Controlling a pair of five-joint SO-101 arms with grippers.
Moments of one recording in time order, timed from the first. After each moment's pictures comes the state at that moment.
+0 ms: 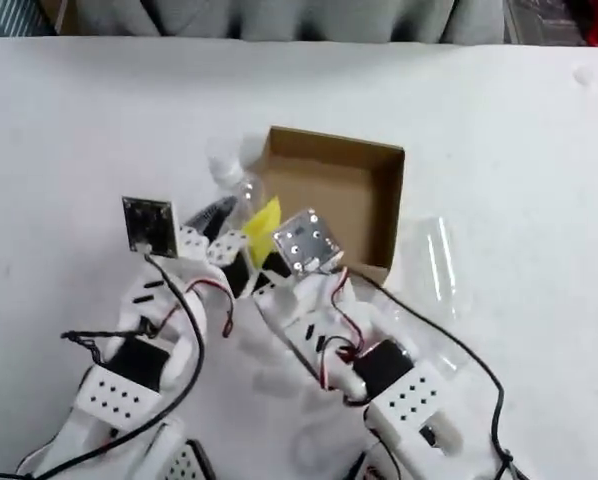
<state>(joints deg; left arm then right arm) 17.3 -66.6 78.5 13.8 21.0 -38.7 -58.5 71.7 24.1 1.0</state>
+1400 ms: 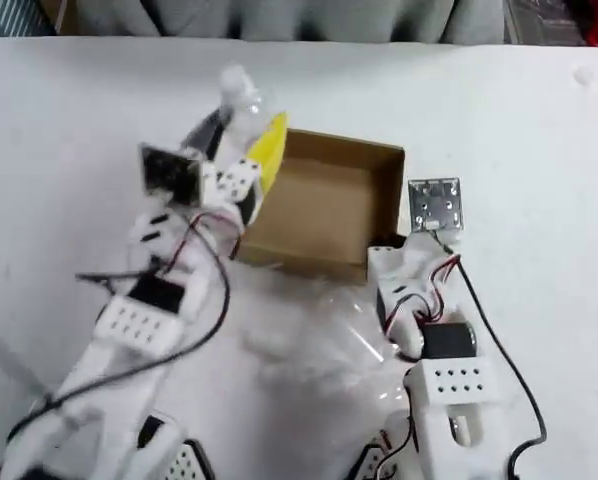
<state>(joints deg) 14.7 -37.3 58.8 -12.7 4.9 -6.0 -58.9 71.6 33.3 1.0</state>
